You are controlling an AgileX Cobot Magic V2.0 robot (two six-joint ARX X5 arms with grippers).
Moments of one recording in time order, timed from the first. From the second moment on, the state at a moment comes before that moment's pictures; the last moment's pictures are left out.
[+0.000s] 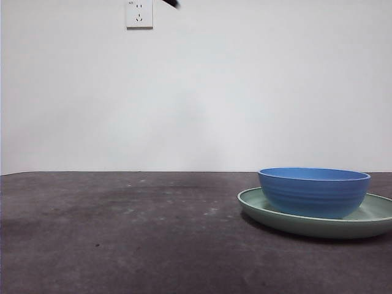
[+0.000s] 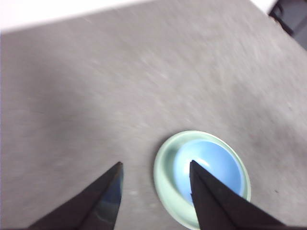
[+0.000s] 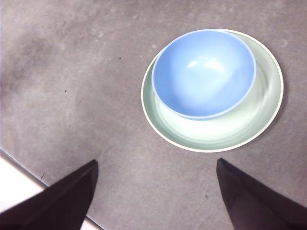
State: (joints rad) left arm -0.59 1.59 1.84 -0.85 0.16 -0.13; right arm 0.13 0.69 0.87 -1.00 -0.47 -0.04
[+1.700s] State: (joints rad) left arm -0.55 1.02 0.91 -0.66 0.56 -0.05; right arm 0.13 0.69 0.87 -1.00 -0.41 0.01
